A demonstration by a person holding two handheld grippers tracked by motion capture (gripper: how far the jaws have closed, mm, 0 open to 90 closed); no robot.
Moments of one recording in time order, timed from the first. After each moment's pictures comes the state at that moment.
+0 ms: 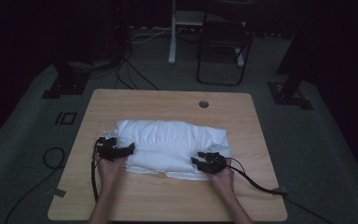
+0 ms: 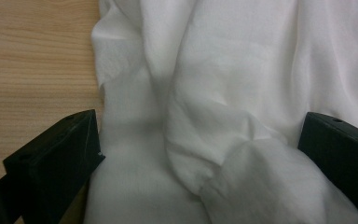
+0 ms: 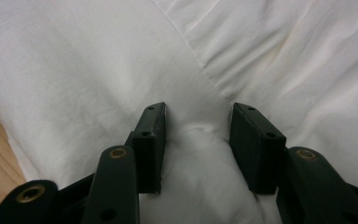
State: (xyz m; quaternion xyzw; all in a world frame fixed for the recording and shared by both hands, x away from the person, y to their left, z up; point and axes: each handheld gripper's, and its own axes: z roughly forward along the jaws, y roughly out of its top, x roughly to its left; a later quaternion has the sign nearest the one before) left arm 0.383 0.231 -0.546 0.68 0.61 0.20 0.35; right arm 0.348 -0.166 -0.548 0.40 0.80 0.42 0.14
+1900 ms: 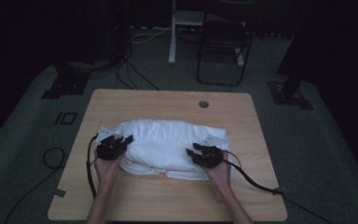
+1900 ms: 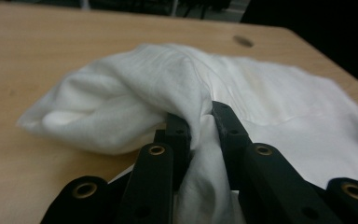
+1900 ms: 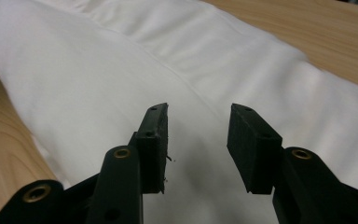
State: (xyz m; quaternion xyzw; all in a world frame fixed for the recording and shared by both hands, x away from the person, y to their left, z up) left arm 0.347 0.219 -0.476 0.69 0.50 0.19 0.49; right arm 0.345 -0.141 -0.495 0.37 0.79 0.45 0.16
